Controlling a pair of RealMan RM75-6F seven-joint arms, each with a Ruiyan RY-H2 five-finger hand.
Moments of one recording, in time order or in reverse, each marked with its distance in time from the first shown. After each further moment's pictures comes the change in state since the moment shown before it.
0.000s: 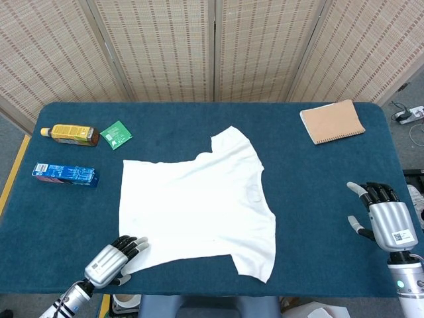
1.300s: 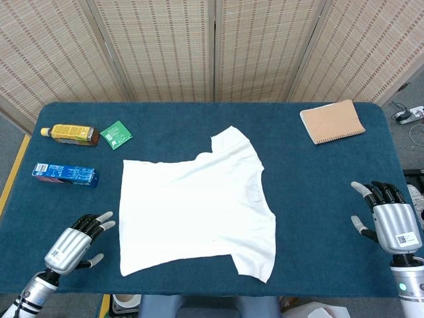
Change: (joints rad) left arm 0.053 0.231 -0.091 -0.145 -0.035 0.101 -0.053; right arm -0.019 -0.002 0.008 -0.014 -0.006 0.026 -0.030
